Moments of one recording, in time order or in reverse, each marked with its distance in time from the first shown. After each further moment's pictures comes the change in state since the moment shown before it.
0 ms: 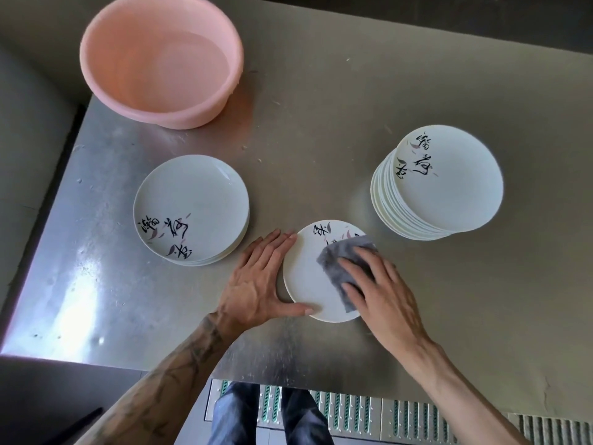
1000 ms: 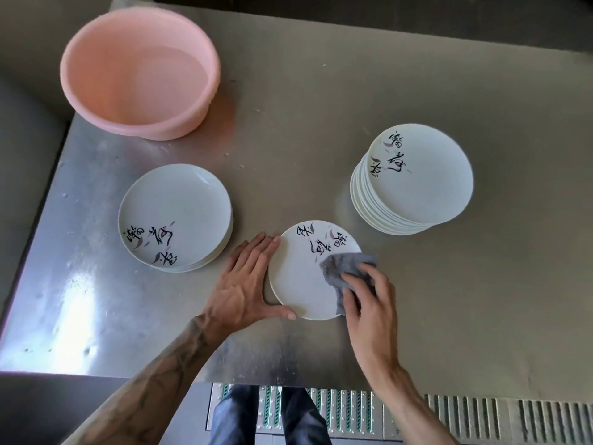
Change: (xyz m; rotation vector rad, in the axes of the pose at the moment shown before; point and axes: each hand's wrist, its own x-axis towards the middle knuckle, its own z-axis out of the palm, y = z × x) left_hand -0.001 0.000 -0.003 0.040 -0.075 0.026; right_hand -0.035 -0.024 0.014 0.313 0.296 0.374
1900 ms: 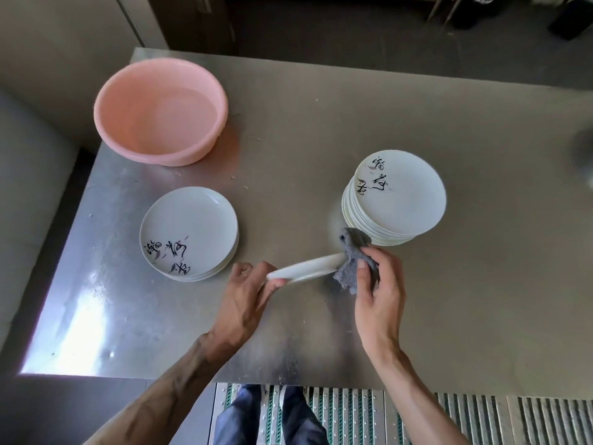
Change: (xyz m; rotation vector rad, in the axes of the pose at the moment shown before) left_hand -0.016 0.043 -0.042 -0.319 0.361 -0.035; right_hand 0.036 -0.047 -0.047 0.484 0.258 0.030
